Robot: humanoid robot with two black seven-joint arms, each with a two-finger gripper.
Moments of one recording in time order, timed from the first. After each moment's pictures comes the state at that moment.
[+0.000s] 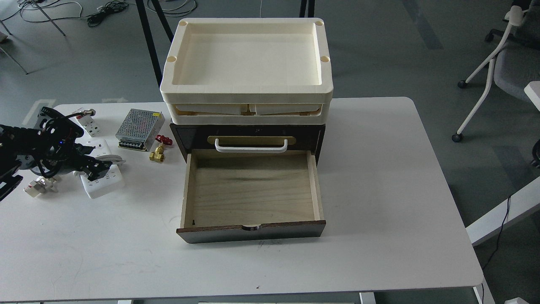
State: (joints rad) left arm -0.87 0.66 -0.20 -0.54 2.18 -0.19 -0.49; right arm 0.73 -0.75 0.71 0.57 0.21 0.49 0.39
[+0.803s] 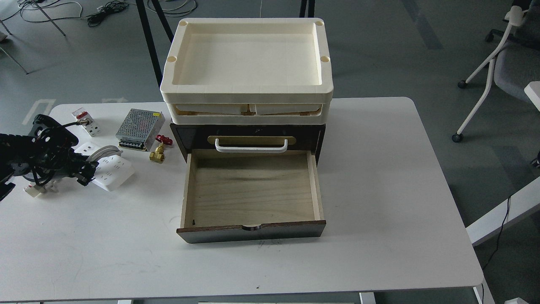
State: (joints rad) left arm -0.87 0.64 -0.12 -0.48 2.18 -0.11 -0.49; right arm 0.72 -0.75 0.71 0.52 0.21 0.49 0.39
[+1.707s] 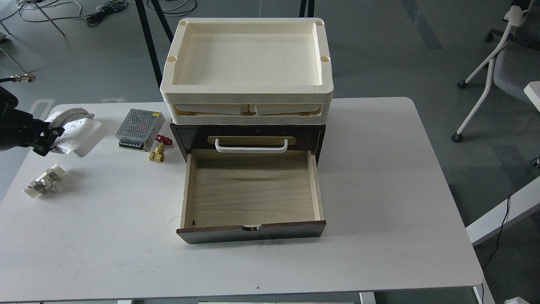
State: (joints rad) left arm -1.05 1.22 -0.14 -1.15 1.95 -0.27 -0.49; right arm 0.71 -0.75 0.71 0.52 0.21 0.49 0.42
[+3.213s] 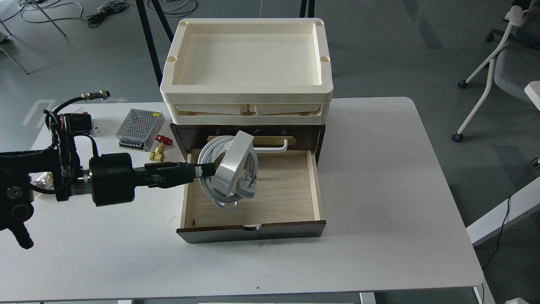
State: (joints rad) left arm -0.89 1.03 -0.13 -1.67 1.19 -0.21 -0.49; right arm 0.69 -0.75 0.71 0.45 0.21 0.49 0.42
